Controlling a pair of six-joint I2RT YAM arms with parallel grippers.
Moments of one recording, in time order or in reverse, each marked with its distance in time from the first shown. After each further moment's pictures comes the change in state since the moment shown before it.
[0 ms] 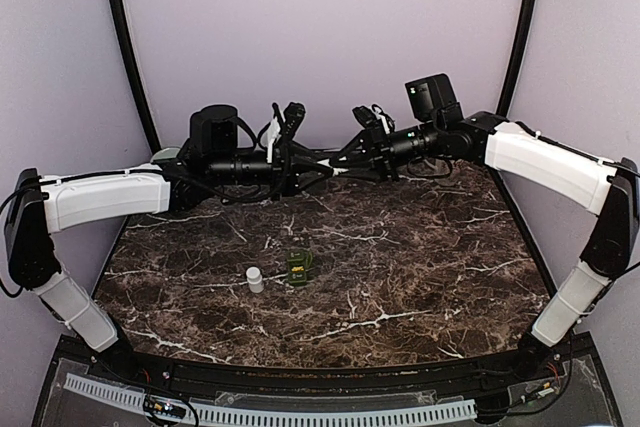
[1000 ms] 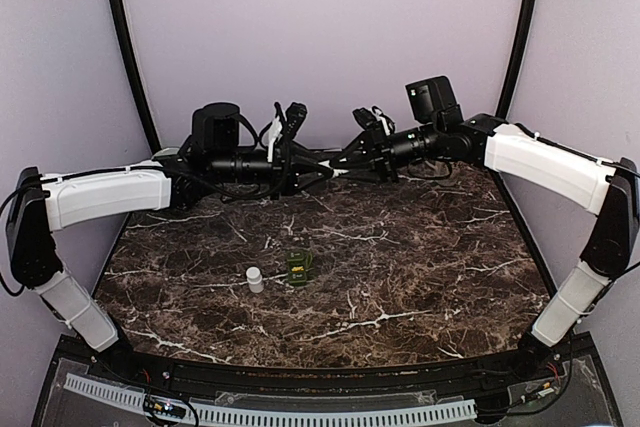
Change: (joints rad) left arm 0.007 0.011 0.026 -0.047 0.034 0.011; right arm 0.000 0.000 -0.019 0.026 -0.016 0.019
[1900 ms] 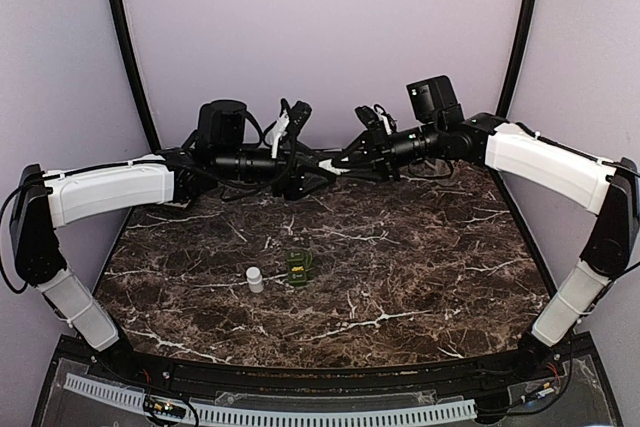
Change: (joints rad) left arm 0.005 0.028 0.060 -0.113 -0.035 -0.064; right arm -0.008 0.000 0.004 -0.017 0.033 -0.057
